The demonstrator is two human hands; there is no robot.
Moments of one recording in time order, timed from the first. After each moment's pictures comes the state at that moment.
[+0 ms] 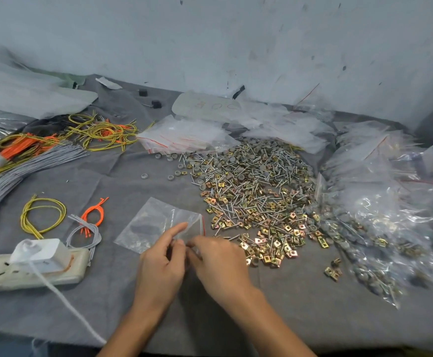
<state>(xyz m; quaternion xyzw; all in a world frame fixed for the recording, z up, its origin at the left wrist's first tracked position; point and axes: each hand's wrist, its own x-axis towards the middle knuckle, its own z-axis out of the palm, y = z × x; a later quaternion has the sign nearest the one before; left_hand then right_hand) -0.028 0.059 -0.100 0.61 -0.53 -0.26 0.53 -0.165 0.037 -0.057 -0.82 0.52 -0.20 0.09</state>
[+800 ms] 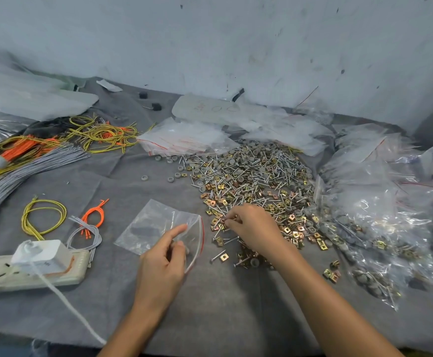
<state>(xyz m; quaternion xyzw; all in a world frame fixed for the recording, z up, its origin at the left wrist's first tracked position) -0.031 0.060 -0.094 0.62 -0.53 -0.25 0.53 -0.231 -0.047 -0.038 -0.79 0.59 -0.11 0.15</state>
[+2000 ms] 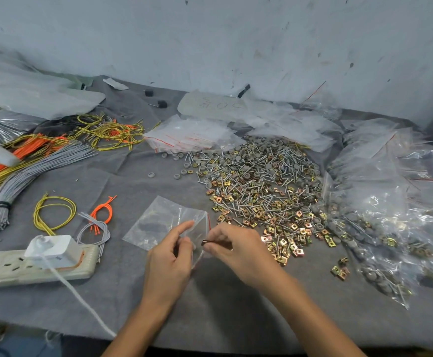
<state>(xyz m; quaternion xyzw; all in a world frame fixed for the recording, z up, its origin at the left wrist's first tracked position) -0.031 0.059 -0.095 0.62 -0.52 -0.25 0.53 -0.203 0.020 -0.044 -0.78 0.45 -0.28 0.33</state>
